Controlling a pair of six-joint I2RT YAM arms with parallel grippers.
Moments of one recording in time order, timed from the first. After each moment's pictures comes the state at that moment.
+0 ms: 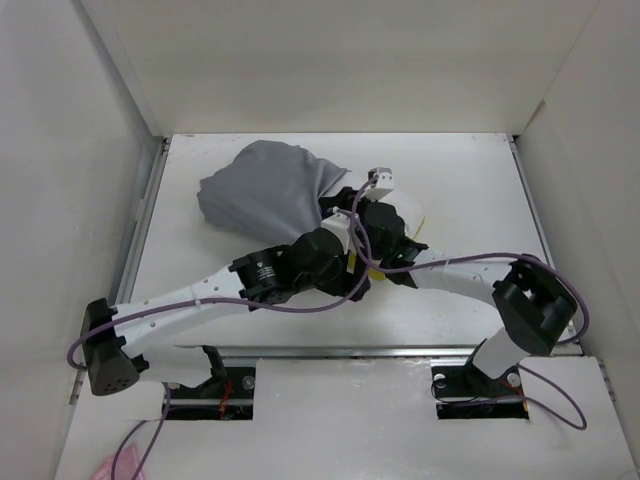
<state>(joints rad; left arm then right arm) -1.11 1.23 1.10 -0.52 -0.15 -0.61 0.81 1.58 0.91 0.61 0.39 0.57</state>
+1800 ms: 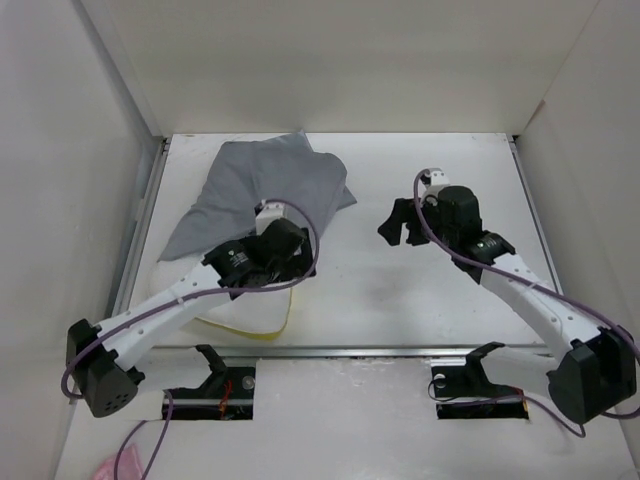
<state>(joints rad) -0.84 1.17 1.09 -0.79 -0.39 -0.77 0.41 1.13 0.87 -0.22 -0.16 0.34</state>
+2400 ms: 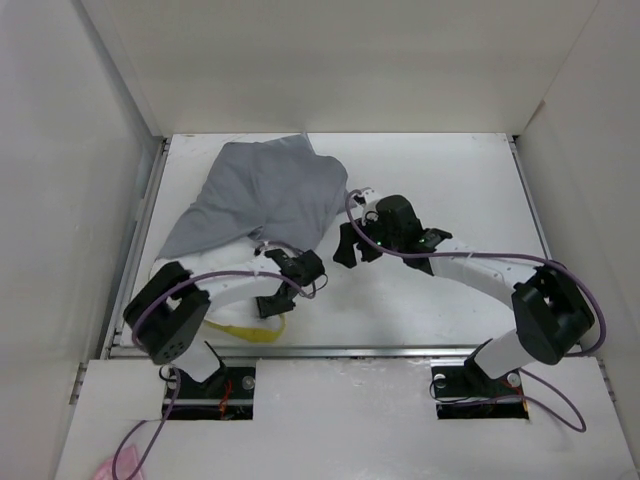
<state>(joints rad) -0.87 1.46 0.82 -0.94 -0.41 -1.20 0.66 1.49 0.92 -0.08 -0.26 0.29</state>
